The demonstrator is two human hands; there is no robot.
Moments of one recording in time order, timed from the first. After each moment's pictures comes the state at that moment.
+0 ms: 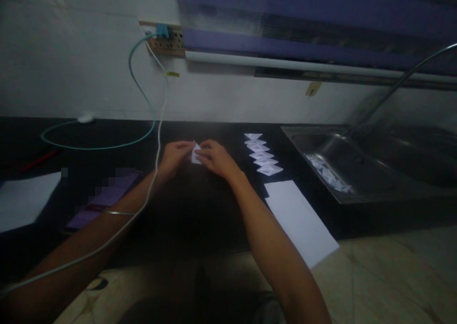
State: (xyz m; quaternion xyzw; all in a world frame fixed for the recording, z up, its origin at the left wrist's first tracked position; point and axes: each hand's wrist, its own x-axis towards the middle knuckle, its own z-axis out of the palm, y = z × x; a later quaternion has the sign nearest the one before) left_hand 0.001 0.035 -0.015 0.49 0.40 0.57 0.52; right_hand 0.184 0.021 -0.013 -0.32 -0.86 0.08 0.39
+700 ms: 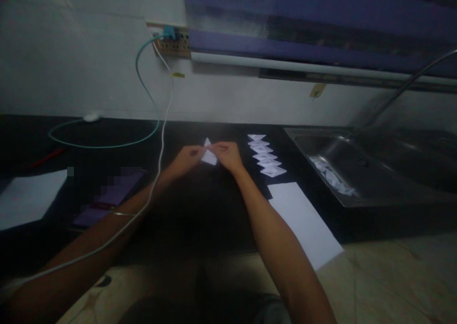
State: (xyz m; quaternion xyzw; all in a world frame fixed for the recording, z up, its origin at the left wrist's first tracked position) left_hand 0.005 0.031 -0.015 0.75 0.39 0.42 0.35; right_hand 0.182 0.031 -0.014 -0.42 -0.60 0.41 0.54
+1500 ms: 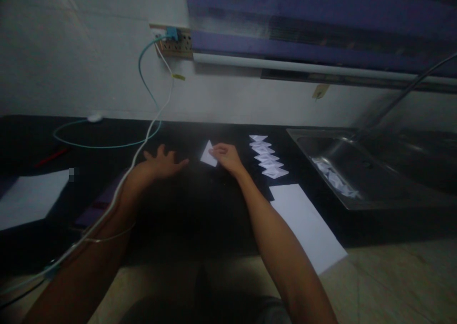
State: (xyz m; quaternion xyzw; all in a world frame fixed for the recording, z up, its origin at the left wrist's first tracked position) left_hand -0.046 0.015 0.015 0.70 0.70 0.07 0.09; right_hand 0.184 0.037 -0.027 -0.42 -0.60 0.46 0.51
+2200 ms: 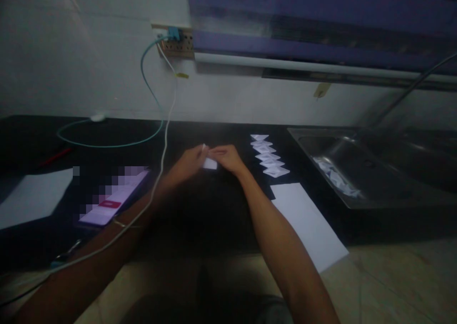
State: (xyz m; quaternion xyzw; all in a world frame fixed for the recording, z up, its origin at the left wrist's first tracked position) left_hand 0.009 0.010 -0.001 0.77 0.46 0.37 0.23; right_hand 0.182 0.032 -0.023 -0.39 -0.60 0.50 0.48
